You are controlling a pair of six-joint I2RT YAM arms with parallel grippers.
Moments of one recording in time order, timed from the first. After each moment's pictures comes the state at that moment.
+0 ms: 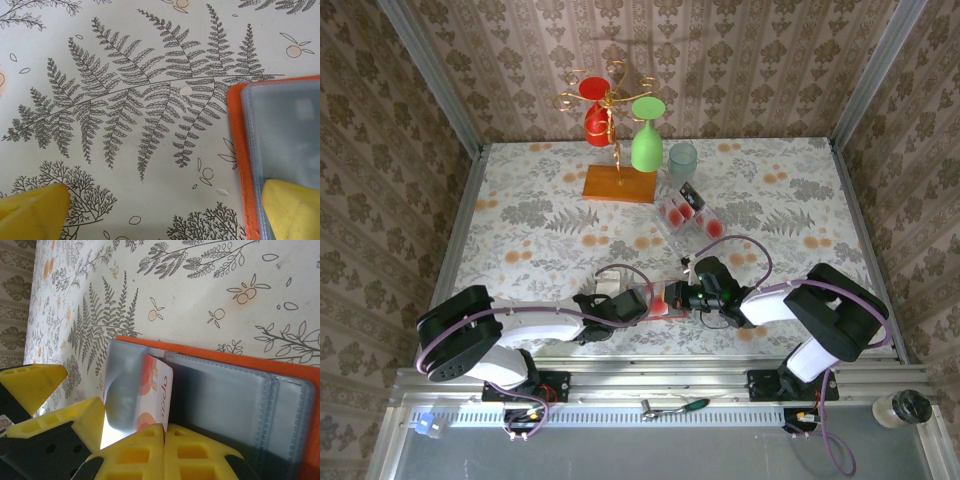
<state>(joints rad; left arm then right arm) -1.17 1.42 0.58 -0.37 -0.55 -0.98 0.70 1.57 0.40 0.52 -0.31 0.84</state>
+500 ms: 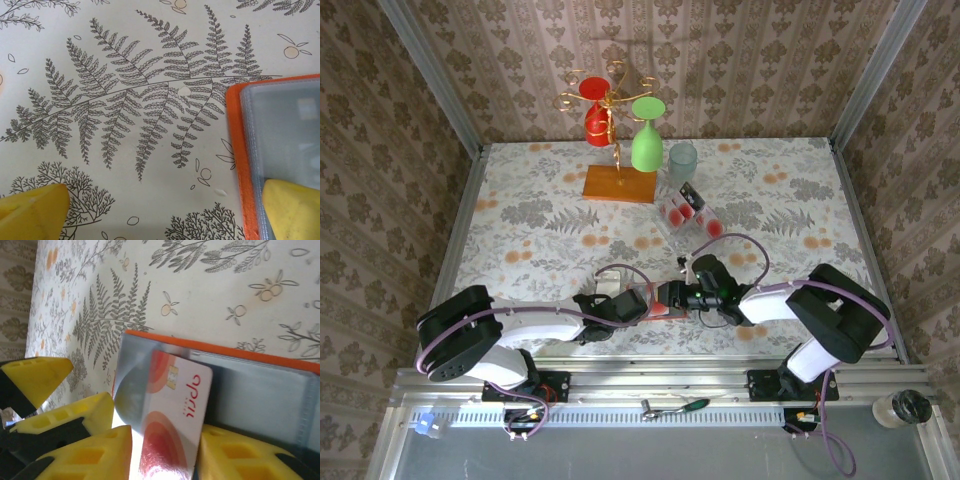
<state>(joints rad) -1.17 1.42 0.58 -0.36 -0.55 -0.98 0.71 1.56 0.44 0.45 -0.33 0.81</state>
